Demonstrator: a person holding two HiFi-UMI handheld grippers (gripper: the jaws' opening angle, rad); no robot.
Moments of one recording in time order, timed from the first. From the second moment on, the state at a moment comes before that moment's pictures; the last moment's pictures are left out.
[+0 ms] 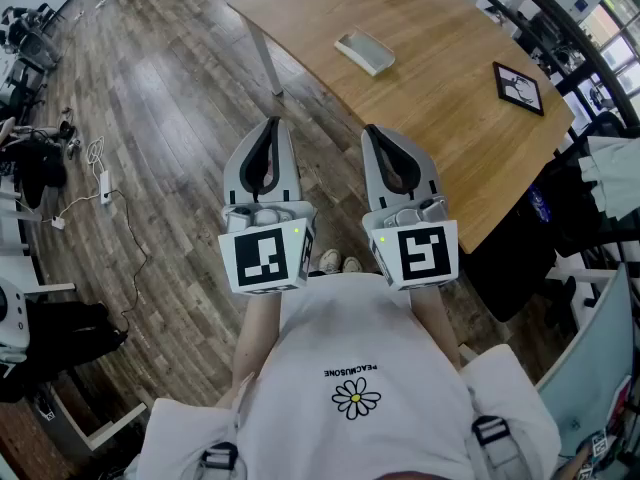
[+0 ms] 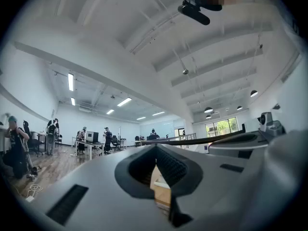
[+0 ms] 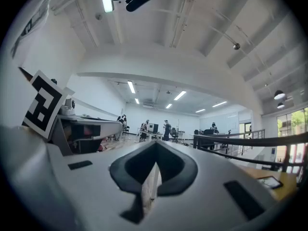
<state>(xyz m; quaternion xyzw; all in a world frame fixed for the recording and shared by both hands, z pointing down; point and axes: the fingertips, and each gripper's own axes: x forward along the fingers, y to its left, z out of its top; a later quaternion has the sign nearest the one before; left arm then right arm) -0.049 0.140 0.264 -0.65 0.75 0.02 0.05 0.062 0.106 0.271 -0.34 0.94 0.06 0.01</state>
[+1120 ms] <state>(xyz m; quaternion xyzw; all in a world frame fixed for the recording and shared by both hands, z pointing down) -0.030 0.148 0.252 -0.63 0.77 0.00 0.08 0.098 0.103 0.280 -0.29 0.96 0.01 0.07</state>
